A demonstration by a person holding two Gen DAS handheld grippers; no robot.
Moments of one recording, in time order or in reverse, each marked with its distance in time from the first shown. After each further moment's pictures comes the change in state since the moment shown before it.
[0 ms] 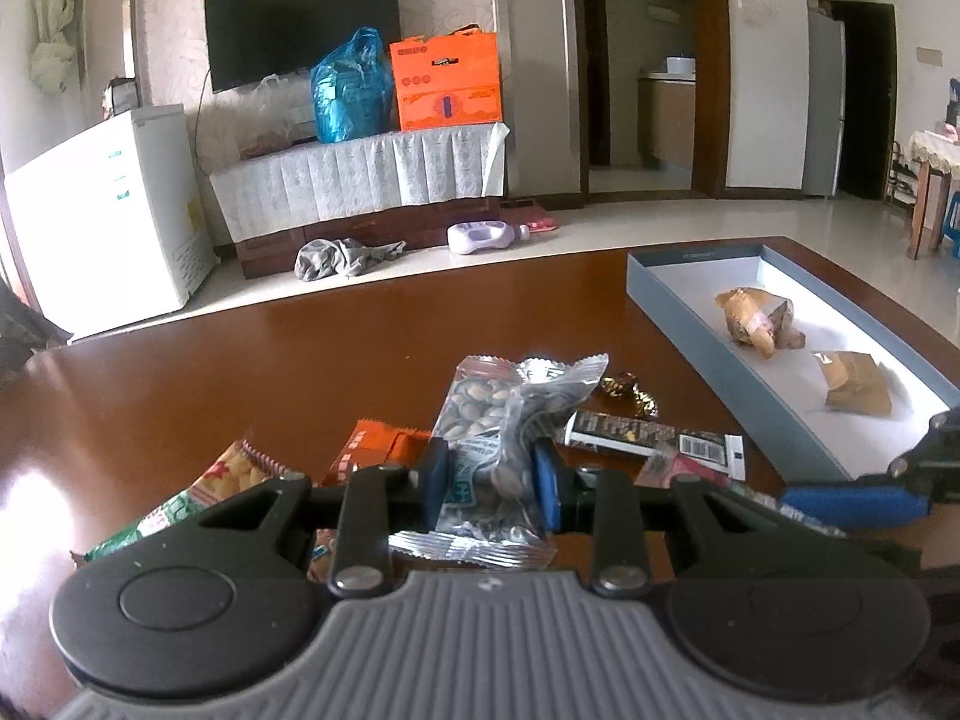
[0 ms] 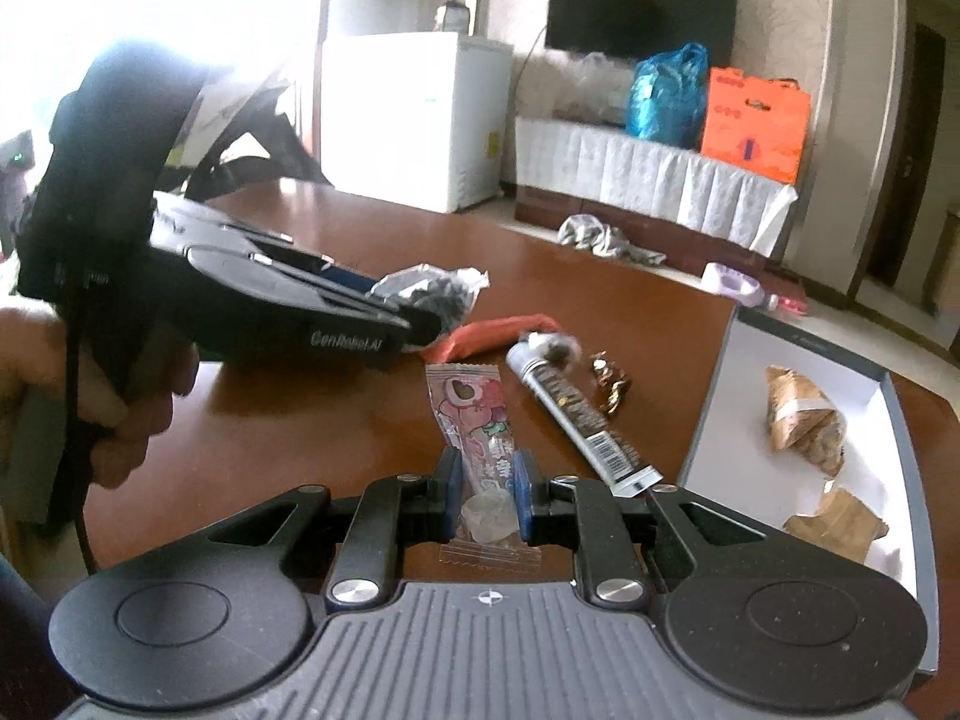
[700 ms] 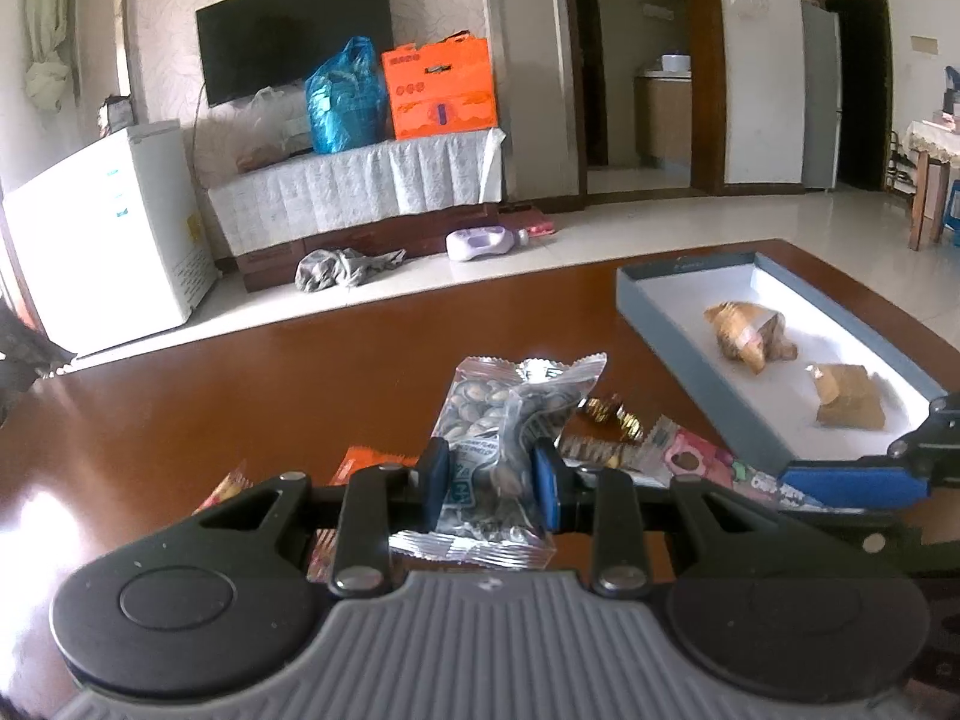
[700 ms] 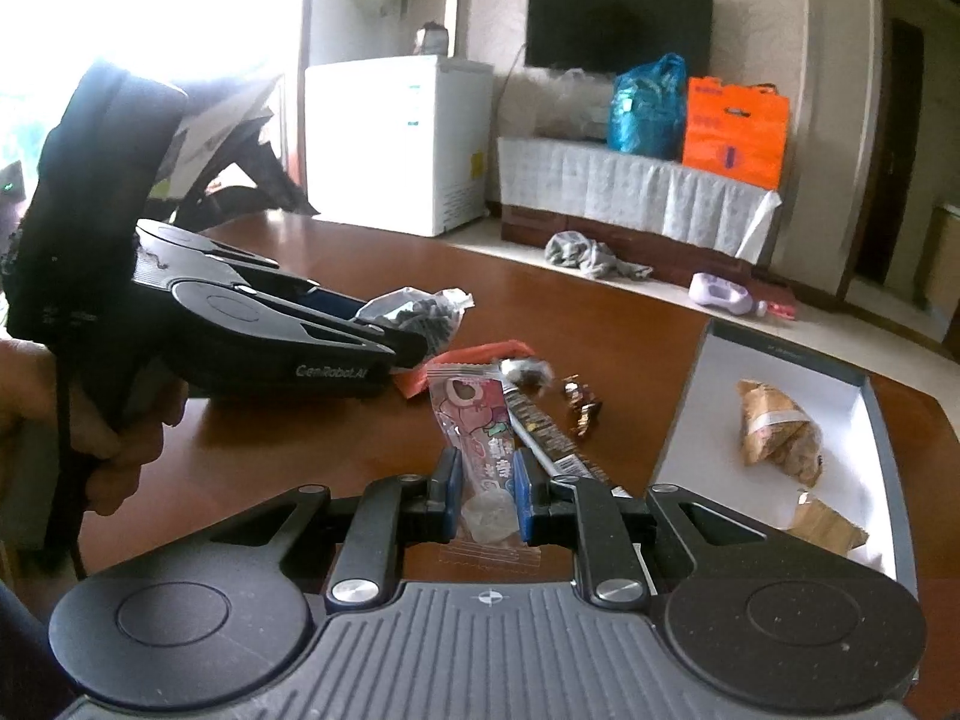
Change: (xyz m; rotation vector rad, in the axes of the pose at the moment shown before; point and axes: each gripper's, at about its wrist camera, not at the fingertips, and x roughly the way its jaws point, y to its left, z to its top) left arm -0.003 -0.015 0.019 0.029 -0.011 0.004; right arm -0.007 -0.019 0.006 0.054 -0.042 -0.023
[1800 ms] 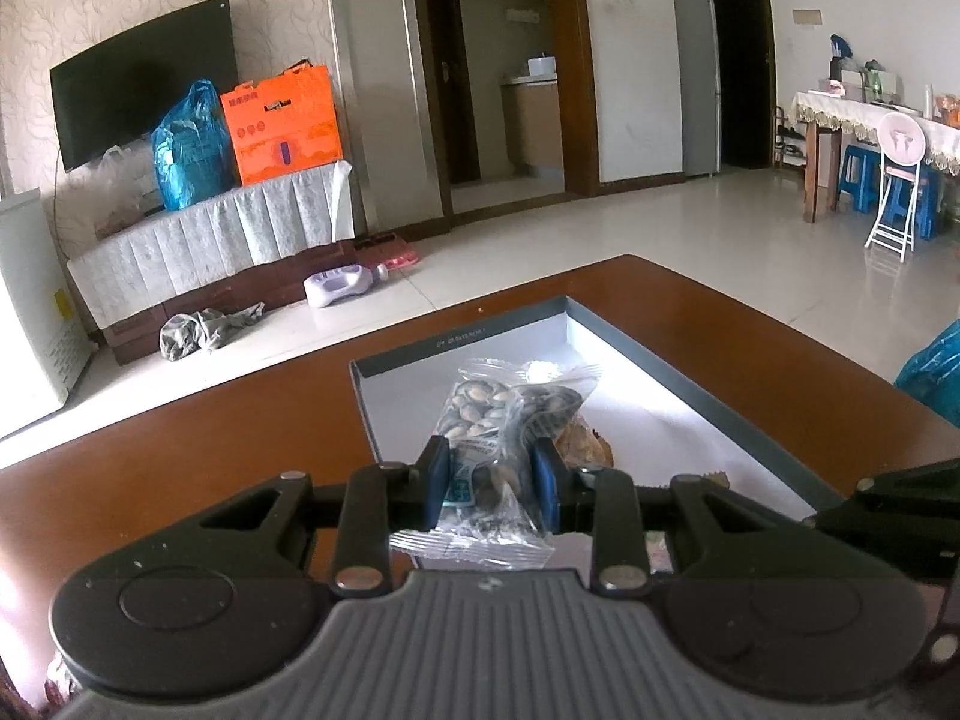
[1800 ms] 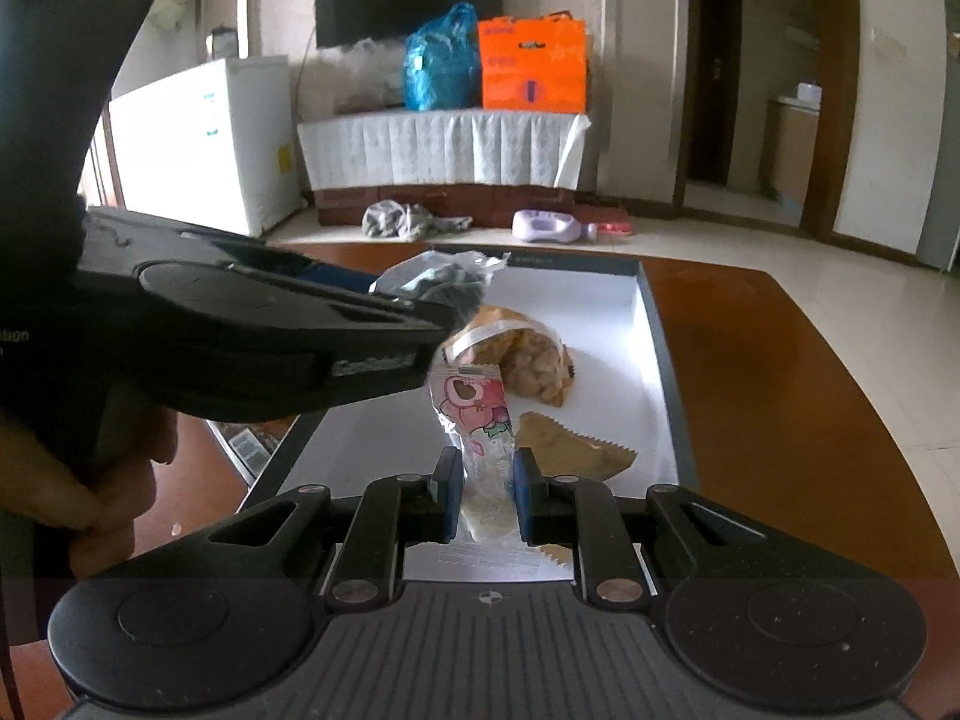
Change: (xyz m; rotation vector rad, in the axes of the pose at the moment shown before) left arm 0.109 -0.163 0.070 0.140 -0.037 -0.213; right arm 0.031 -0.119 -0.033 0.233 0.081 -0.264
